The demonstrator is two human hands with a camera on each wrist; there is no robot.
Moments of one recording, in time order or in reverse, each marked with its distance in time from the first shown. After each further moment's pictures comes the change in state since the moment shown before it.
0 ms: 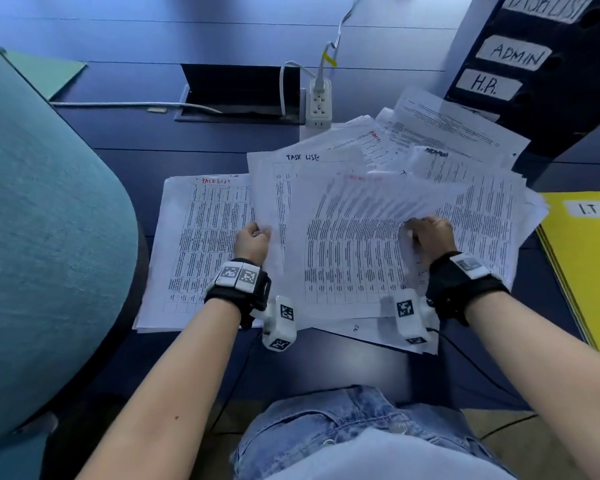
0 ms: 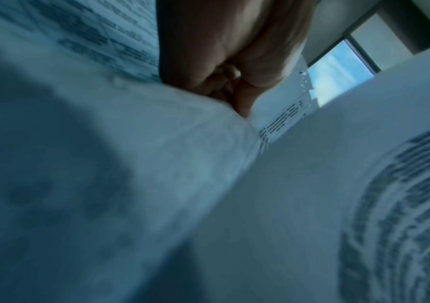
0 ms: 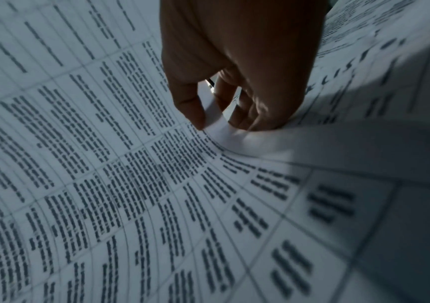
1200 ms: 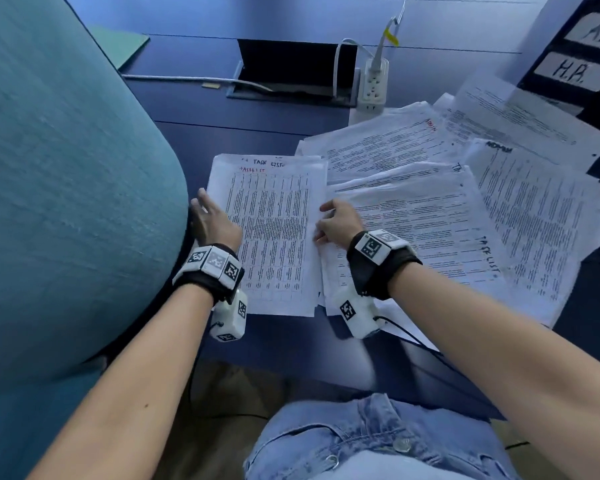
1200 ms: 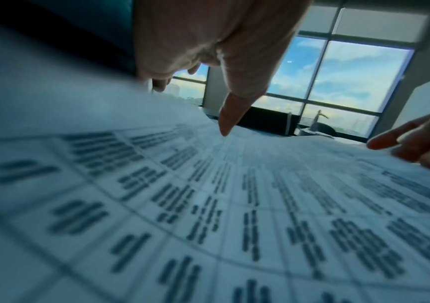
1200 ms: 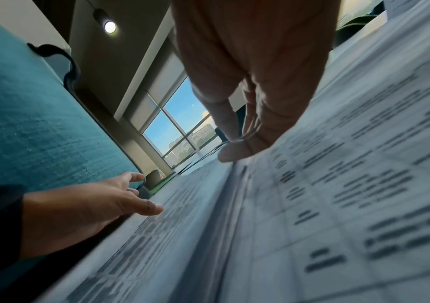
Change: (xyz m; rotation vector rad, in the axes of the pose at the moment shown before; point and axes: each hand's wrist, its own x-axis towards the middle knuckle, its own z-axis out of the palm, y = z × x) left_hand -0.005 -0.010 -0.097 0.629 0.473 0.100; right_hand -0.070 -0.034 0.169 -0.265 -0.545 0.003
